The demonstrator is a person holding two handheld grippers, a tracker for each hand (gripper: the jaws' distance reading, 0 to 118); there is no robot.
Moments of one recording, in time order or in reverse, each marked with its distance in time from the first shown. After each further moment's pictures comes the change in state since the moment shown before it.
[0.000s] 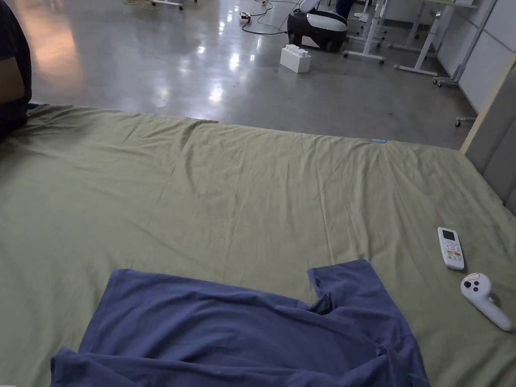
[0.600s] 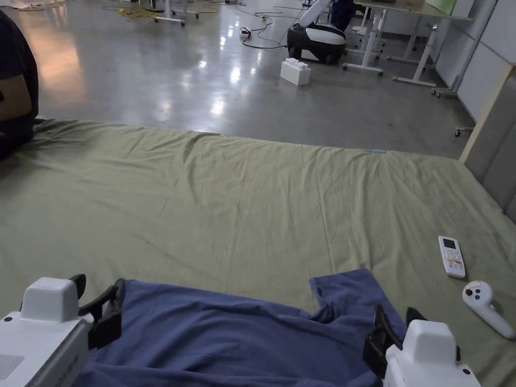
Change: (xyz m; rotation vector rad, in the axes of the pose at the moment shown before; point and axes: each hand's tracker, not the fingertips) left arm 0.086 0.088 0.064 0.700 0.093 -0.175; right arm -0.057 0.093 0.076 0.752 0.013 -0.091
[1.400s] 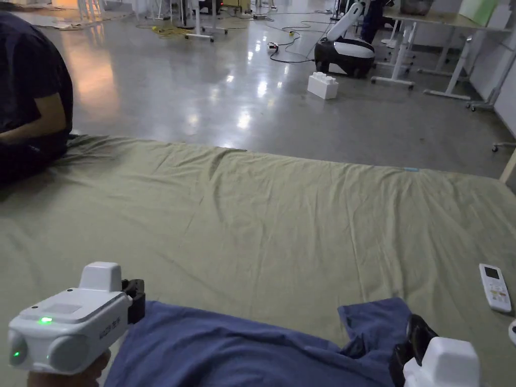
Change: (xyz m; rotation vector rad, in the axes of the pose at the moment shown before) left arm -0.023 -0.007 -0.121 -0.286 -0.037 0.088; right arm -0.013 0.006 -0.035 0.055 0.028 -0.003
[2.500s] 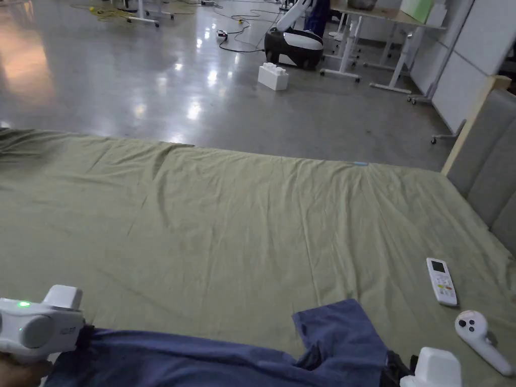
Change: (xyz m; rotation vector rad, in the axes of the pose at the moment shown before) left arm -0.012 0.012 -0.112 -0.411 0.002 -0.124; right arm 0.080 -0.045 -0.093 -0.427 -0.081 -0.079
